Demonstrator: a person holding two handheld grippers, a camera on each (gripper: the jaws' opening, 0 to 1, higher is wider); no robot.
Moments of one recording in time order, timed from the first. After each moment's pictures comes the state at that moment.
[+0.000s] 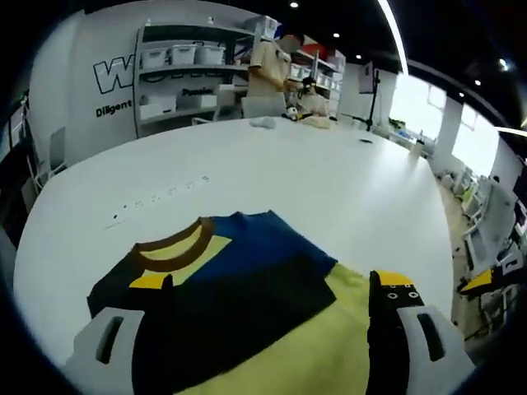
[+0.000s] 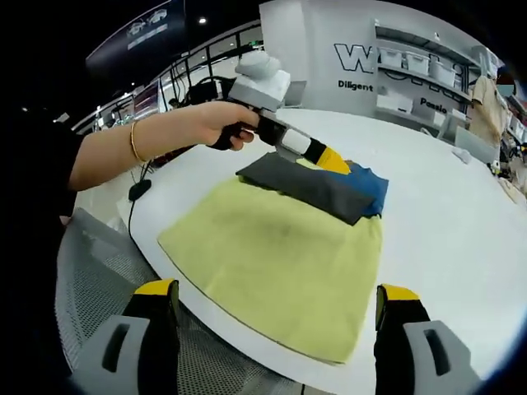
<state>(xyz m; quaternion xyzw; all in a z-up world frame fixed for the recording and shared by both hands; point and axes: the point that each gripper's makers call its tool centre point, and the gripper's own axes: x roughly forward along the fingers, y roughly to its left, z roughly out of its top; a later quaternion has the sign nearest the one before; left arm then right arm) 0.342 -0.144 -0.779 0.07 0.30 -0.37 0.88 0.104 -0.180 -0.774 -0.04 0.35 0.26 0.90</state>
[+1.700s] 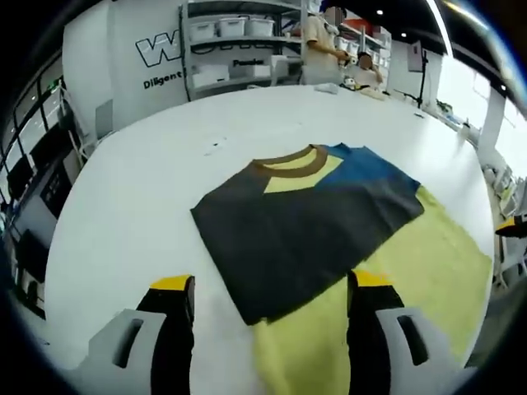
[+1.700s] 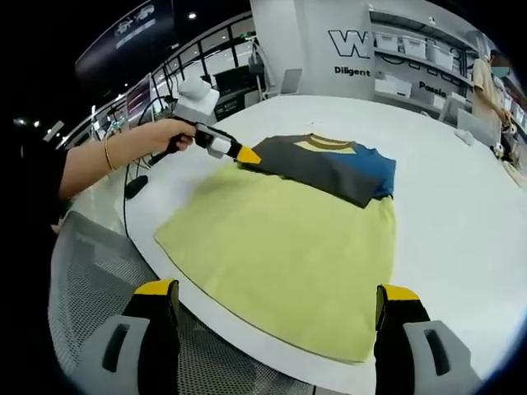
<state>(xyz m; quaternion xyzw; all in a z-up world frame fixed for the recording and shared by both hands) 0.345 0.038 -0.836 0.10 0.35 -0.23 0.90 0.104 -0.169 -0.800 -0.02 0.39 0.25 0.89</state>
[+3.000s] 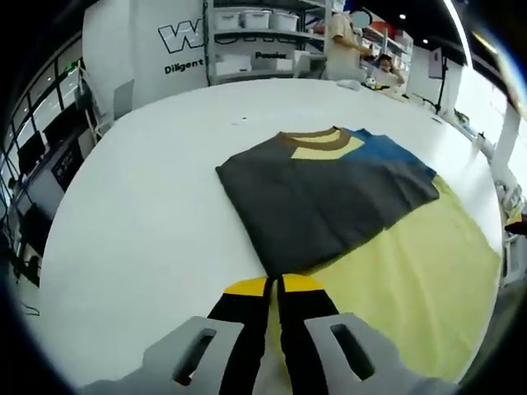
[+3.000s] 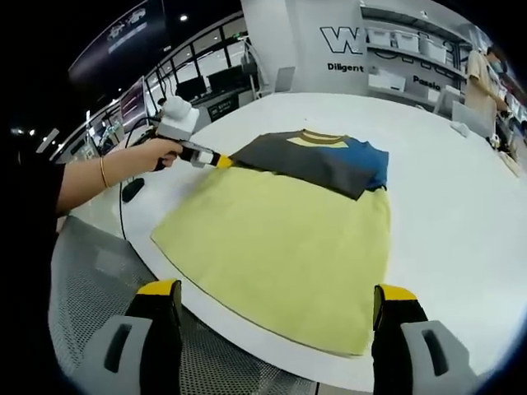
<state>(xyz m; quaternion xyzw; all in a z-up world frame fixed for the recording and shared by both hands) 0.329 0.077 -0.863 0.08 0.38 -0.19 0.90 0.102 -0.172 -0.804 -0.01 0.39 0.24 0.89</state>
